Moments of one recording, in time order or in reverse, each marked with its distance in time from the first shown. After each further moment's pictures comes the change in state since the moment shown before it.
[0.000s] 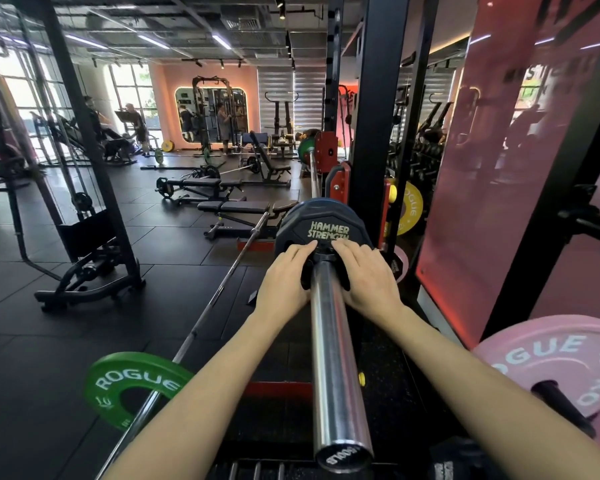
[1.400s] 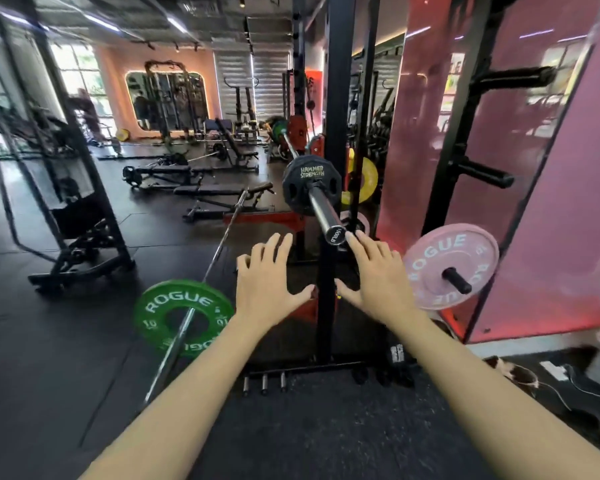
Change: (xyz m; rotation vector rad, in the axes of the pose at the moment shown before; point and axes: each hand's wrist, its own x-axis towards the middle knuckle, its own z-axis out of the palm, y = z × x) left_hand -0.306 0.132 -0.228 0.487 0.007 0.039; right_hand -0.246 -0.242 -0.250 -0.194 -0.109 0.273
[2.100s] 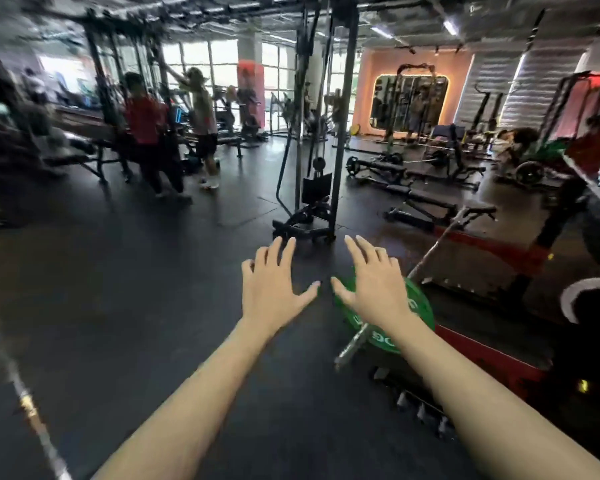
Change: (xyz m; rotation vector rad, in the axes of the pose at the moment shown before) left_hand -0.225 -0.325 -0.161 0.445 -0.029 -0.629; right_hand 0.035 -0.442 -0.005 0.380 -0.036 -0.546
